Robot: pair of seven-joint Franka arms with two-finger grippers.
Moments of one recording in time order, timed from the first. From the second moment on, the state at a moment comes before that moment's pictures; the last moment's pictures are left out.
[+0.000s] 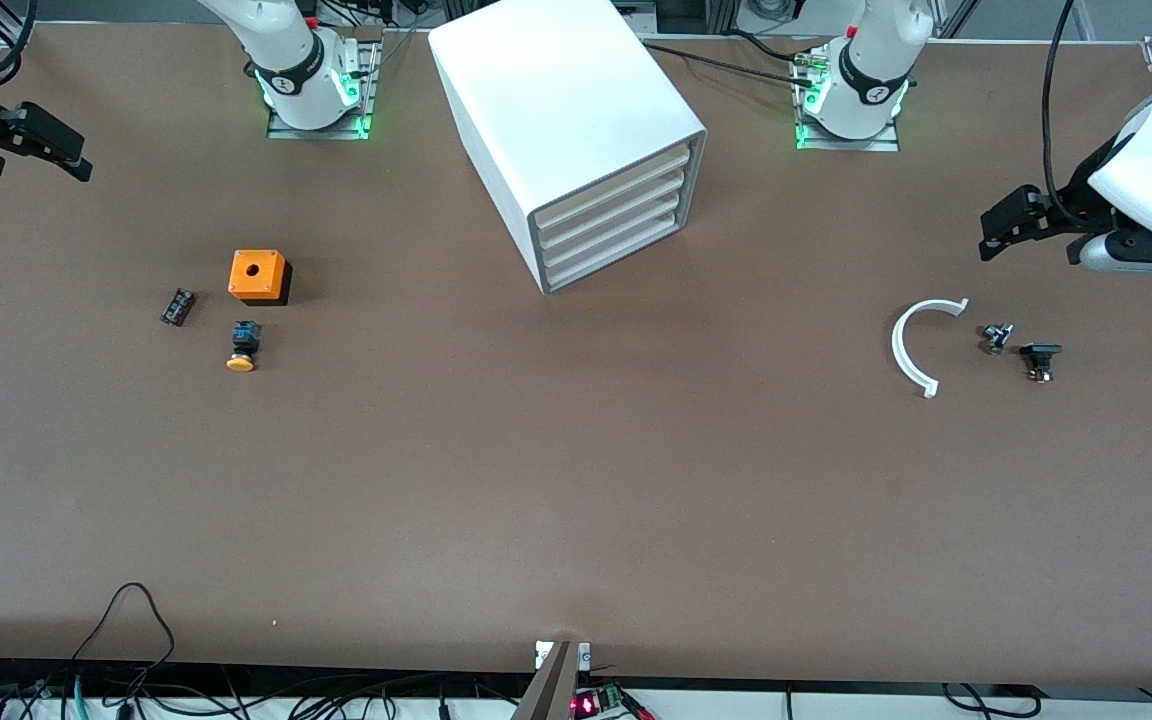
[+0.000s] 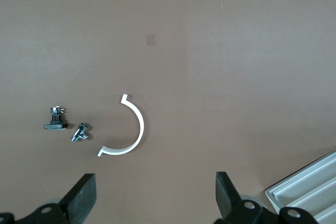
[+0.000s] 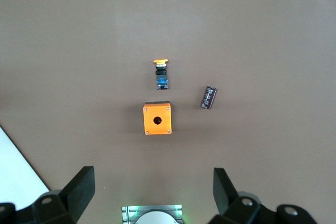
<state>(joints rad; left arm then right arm) -0.09 -0.03 0.02 -1.66 -0.02 1.64 -0.05 0.09 -0.22 -0.13 -1.82 -0.06 1.55 0.00</state>
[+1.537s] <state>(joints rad) -0.10 0.12 0.02 -1.65 -0.01 1.58 -0.06 0.09 -0.22 -0.13 -1.83 -0.06 1.54 0.00</state>
